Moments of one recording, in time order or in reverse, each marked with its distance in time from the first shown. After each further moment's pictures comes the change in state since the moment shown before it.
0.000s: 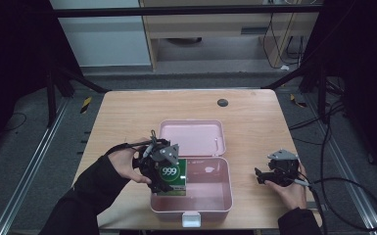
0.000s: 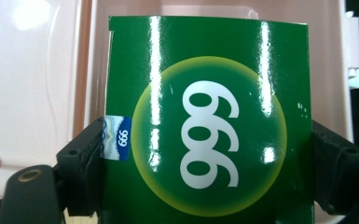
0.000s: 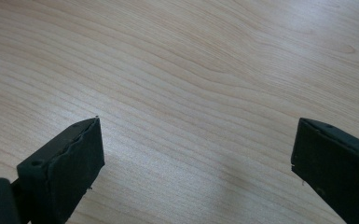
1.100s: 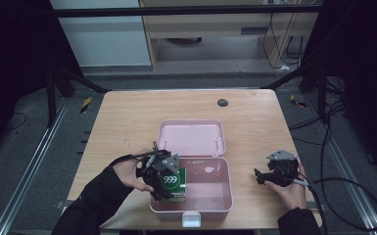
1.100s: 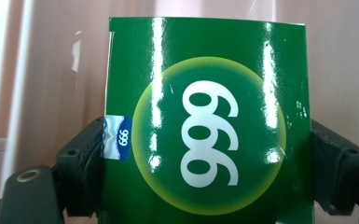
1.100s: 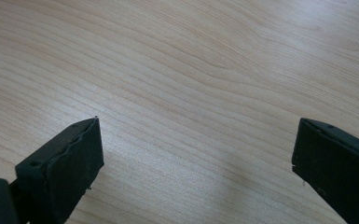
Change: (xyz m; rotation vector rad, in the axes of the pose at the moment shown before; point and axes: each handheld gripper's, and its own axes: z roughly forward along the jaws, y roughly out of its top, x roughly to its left) left arm -0.001 -0.032 0.043 -0.128 0.005 -0.191; right arm 0.001 0.000 0.002 0.016 0.006 -0.005
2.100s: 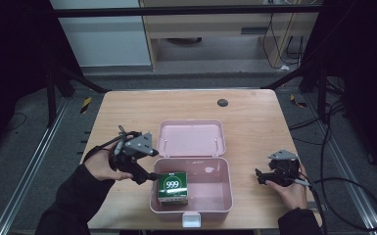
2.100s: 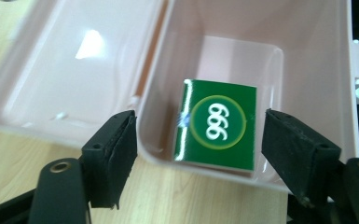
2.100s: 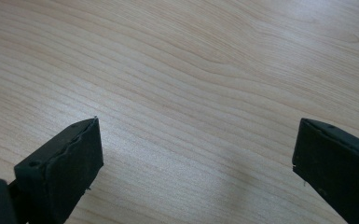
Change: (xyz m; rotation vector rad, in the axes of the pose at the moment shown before) left arm 0.005 0.025 -0.081 -0.275 0.054 -0.049; right arm -0.003 -0.001 -0.001 0.010 -0.002 0.019
